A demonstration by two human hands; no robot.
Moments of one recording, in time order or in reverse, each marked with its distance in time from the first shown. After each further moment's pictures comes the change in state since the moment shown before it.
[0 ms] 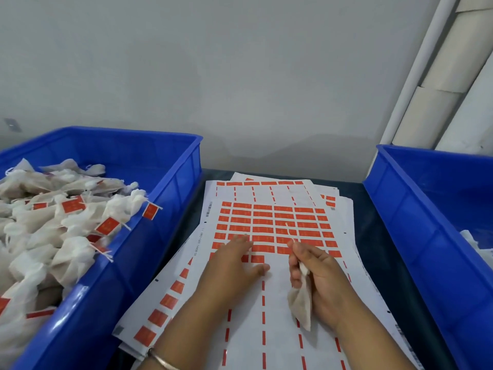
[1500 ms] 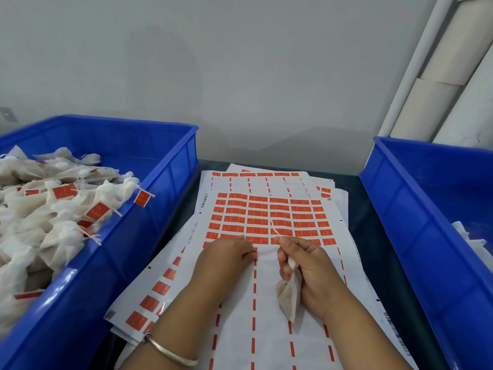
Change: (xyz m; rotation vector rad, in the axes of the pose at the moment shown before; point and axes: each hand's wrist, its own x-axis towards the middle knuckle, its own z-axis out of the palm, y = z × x) left_hand -0.003 0.005 -0.003 0.271 0.005 0.198; right_hand -0.003 0.004 0.001 -0.073 -0.032 -0.029
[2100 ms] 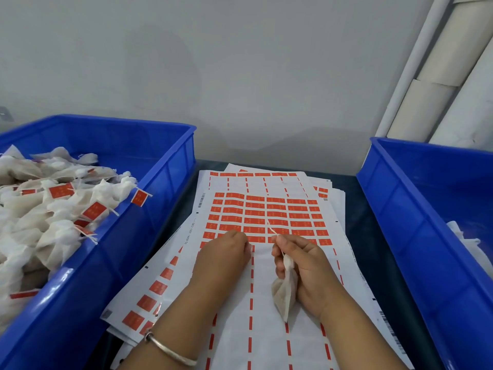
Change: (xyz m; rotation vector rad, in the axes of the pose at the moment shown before) left_hand 0.006 0.005 0.006 0.014 0.134 -0.076; right_hand -0.001 0.001 0.002 -0.015 0.039 -0.020
